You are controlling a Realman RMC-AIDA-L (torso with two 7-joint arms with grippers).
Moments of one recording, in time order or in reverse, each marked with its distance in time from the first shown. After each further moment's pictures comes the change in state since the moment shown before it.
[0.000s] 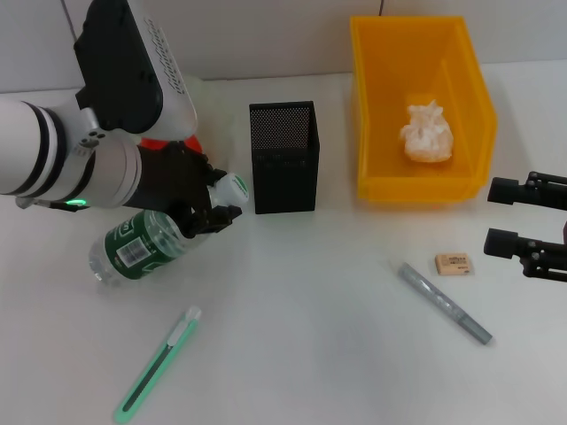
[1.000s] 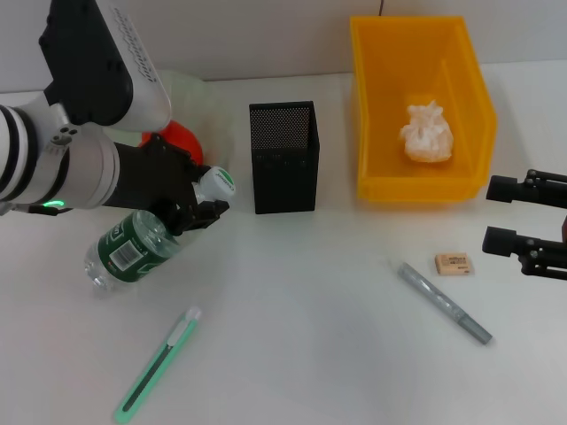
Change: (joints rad) left arm 0.059 0.000 -0.025 0.091 0.004 0.032 -0.050; right arm 0.004 0.000 0.000 0.000 -0.001 0.001 -0.001
